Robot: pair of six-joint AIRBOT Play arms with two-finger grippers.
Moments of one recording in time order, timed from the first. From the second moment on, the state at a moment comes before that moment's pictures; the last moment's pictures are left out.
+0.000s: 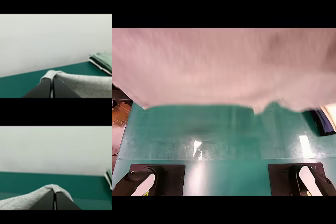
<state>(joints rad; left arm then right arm) -0.01 -0.85 2.06 1.18 -1.20 -1.49 -0.64 -0.83 2.04 -0.79 1.41 1.45</state>
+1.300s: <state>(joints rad) -0.01 -1.48 1.39 1.09 -0.65 -1.38 -0.11 -1.66 1.76 -1.27 1.13 1.56</state>
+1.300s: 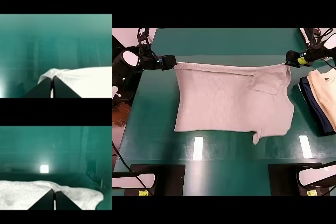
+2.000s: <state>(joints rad) -0.01 -1.62 1.39 1.14 -0.94 -1.31 -0.08 -1.54 1.35 -1.40 1.11 1.55</state>
